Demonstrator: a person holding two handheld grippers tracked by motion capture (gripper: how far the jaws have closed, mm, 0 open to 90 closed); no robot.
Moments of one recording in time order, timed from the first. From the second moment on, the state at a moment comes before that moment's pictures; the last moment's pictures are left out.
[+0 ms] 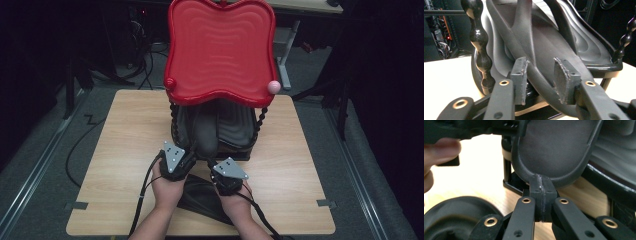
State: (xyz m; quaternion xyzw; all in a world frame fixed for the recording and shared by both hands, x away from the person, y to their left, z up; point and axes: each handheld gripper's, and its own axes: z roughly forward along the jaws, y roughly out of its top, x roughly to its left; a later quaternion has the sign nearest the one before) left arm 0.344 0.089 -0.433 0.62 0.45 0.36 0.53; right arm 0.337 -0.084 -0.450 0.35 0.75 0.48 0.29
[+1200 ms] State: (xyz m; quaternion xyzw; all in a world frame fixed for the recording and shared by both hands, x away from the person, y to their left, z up) left arm 0.360 0.057 -0.445 0.63 0.43 0.36 0.53; right arm 0.398 -0.098 -0.410 0.38 0.69 0.52 0.33
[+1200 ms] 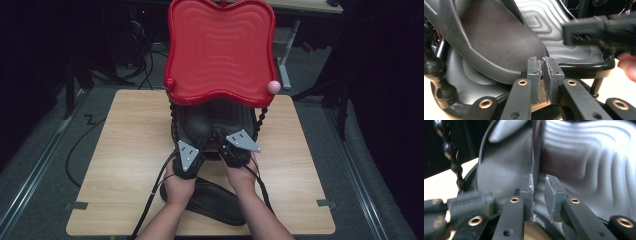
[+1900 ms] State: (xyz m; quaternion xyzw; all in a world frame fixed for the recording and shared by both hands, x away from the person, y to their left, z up) left arm 0.366 0.064 -0.448 0.63 0.46 0.36 0.51; right arm 0.463 -0.048 -0.385 0.38 0.70 0.49 0.36
